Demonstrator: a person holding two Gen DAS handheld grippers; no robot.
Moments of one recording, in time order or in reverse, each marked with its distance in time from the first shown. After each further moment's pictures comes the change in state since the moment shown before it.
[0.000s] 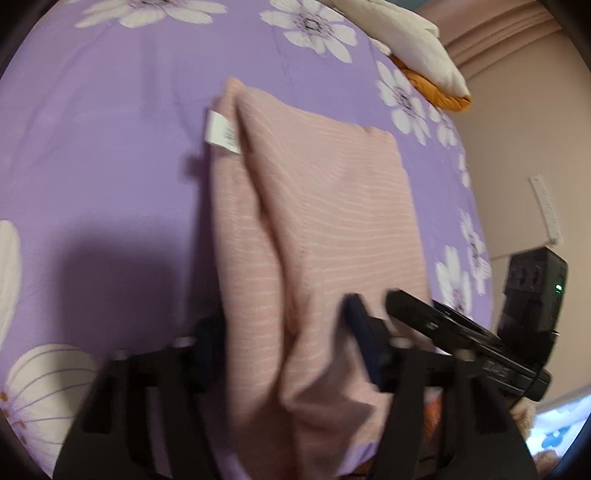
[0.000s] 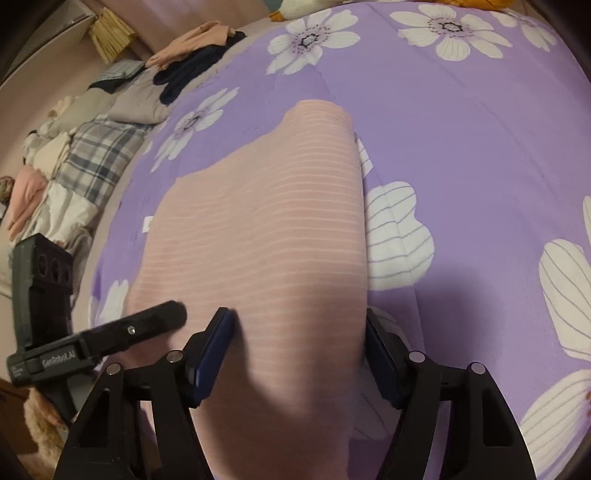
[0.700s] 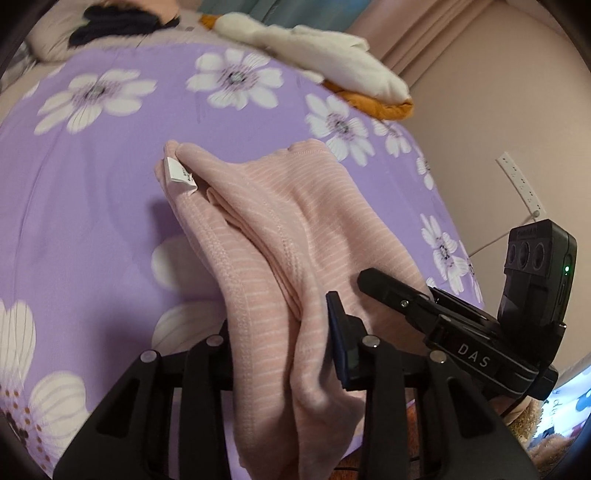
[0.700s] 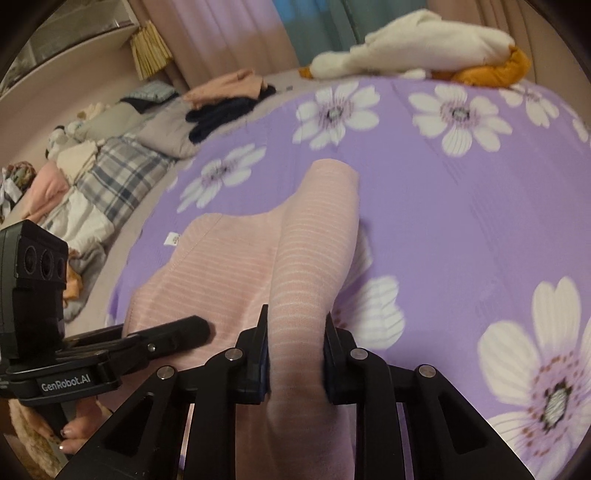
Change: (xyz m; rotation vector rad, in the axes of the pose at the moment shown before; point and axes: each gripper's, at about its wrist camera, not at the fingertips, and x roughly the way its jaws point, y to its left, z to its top) left arm -0.041 -0.086 0.005 0.217 -0.167 -0.004; right arm -0.071 0.014 0.019 -0.130 -0.211 -0.022
